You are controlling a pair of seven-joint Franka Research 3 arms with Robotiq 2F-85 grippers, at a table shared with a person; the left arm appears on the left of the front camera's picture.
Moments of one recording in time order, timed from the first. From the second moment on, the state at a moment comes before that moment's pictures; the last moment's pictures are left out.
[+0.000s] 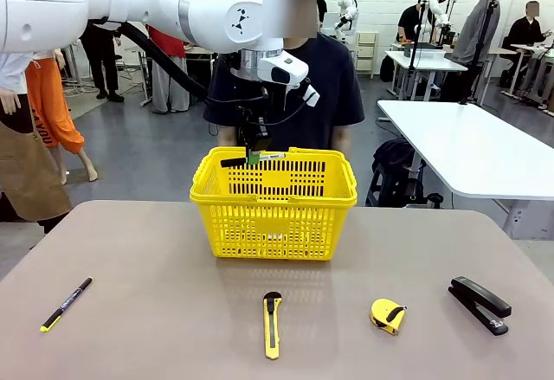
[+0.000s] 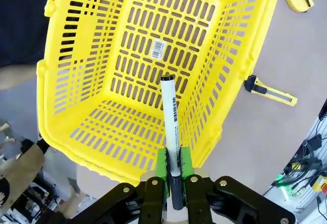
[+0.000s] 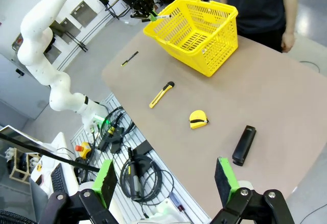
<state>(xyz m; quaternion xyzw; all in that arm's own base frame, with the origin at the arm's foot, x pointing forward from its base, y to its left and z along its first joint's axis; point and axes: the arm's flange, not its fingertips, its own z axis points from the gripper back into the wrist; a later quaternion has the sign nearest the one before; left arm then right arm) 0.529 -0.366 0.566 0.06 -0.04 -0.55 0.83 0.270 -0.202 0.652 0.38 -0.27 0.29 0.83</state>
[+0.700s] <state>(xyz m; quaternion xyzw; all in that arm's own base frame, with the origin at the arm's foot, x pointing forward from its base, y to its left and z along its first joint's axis) 0.540 -0.372 0.550 0.06 -0.05 -0.57 0.82 0.270 -0.202 0.652 0.38 -0.27 0.29 0.83</state>
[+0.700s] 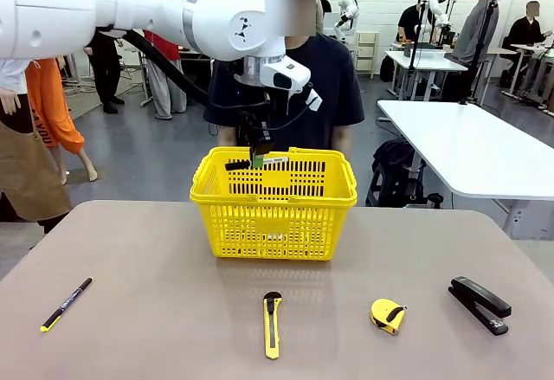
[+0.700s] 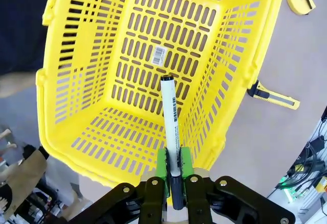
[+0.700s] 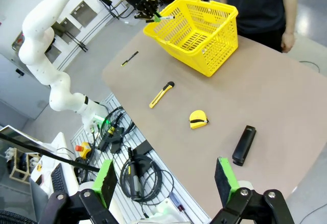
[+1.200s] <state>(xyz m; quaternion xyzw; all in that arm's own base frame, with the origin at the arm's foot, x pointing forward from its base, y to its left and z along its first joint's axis) 0.563 -0.394 0.485 0.03 -0.01 -0.59 0.81 0.270 -0.202 0.652 0.38 -0.27 0.29 0.83</state>
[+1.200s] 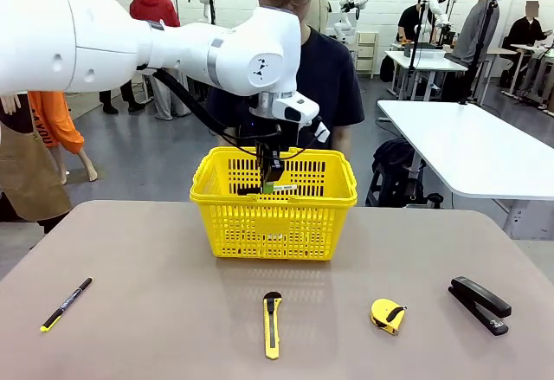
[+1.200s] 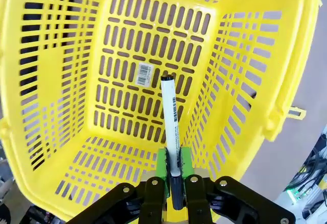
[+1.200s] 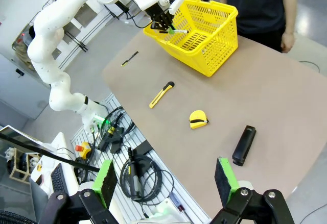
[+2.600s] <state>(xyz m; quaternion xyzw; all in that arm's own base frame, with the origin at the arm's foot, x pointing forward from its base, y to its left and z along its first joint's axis) 0.586 -0.393 0.415 0.02 0.04 -0.60 0.80 0.270 -0.202 0.652 0.38 -0.27 0.29 0.83</state>
